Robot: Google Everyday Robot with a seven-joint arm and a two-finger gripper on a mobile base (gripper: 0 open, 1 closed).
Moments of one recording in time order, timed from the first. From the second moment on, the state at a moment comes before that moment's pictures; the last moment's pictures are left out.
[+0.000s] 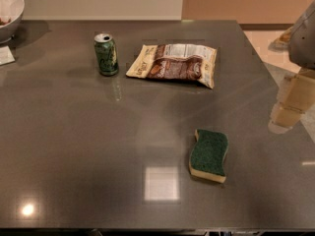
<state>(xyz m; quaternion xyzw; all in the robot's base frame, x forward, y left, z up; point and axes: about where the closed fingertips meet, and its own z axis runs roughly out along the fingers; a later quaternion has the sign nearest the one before) 0.438 -0.217 0.976 -0.60 0.78 -0.03 0.16</state>
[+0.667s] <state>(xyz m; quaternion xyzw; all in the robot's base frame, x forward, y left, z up) 0.437 -0.210 0.975 -0.62 0.77 -0.03 0.16</state>
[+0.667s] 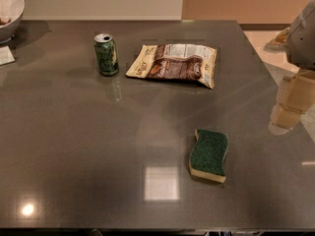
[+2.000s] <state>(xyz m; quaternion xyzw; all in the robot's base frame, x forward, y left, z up) 0.415 -0.152 0.900 -0.82 0.56 0.05 0.13</state>
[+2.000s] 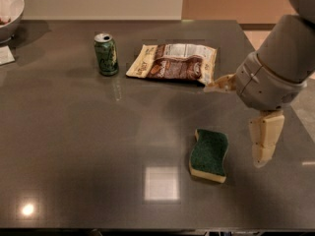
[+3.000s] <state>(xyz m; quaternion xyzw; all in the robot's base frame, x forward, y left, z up) 0.405 -0.132 0.842 -0.90 0.42 0.06 0.08</state>
